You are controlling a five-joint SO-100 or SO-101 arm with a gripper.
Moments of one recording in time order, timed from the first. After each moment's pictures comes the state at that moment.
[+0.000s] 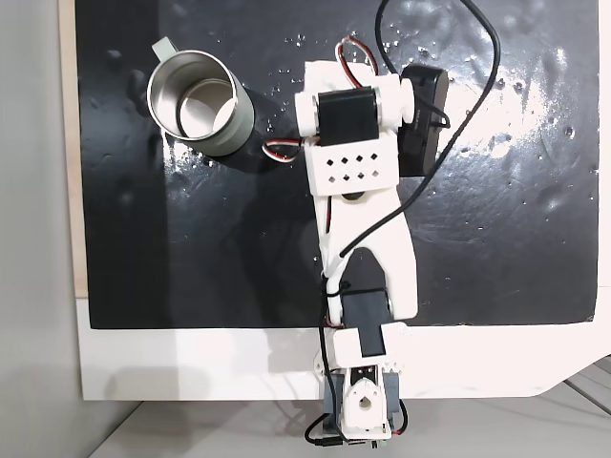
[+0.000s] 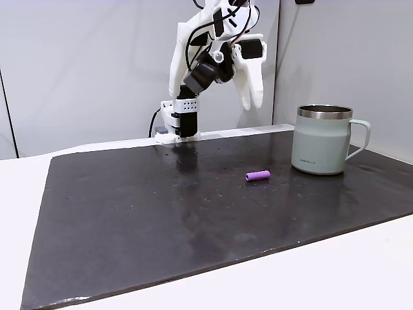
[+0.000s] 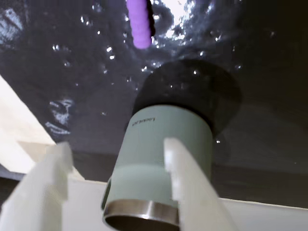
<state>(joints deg) -10.3 69.7 47.7 95.8 11.0</state>
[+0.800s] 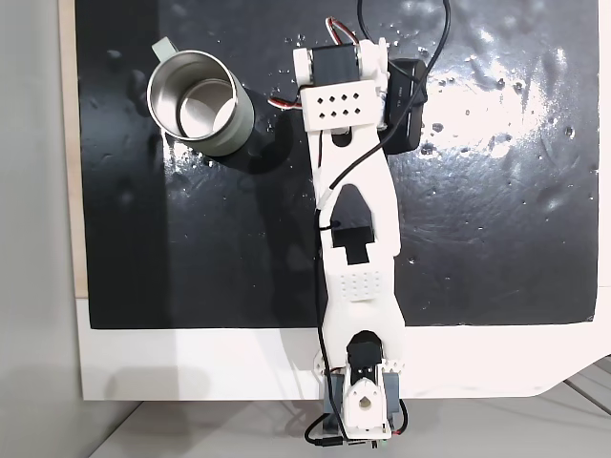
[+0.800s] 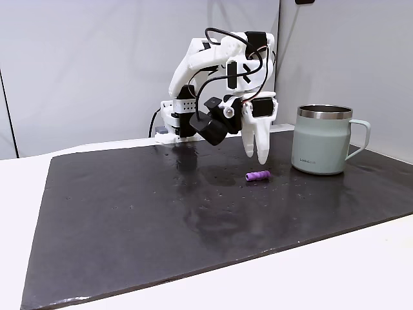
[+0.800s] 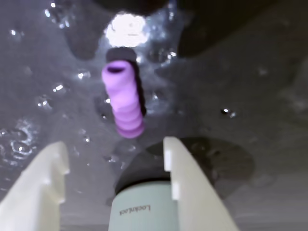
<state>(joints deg) -9.8 41.2 29.3 95.7 8.7</state>
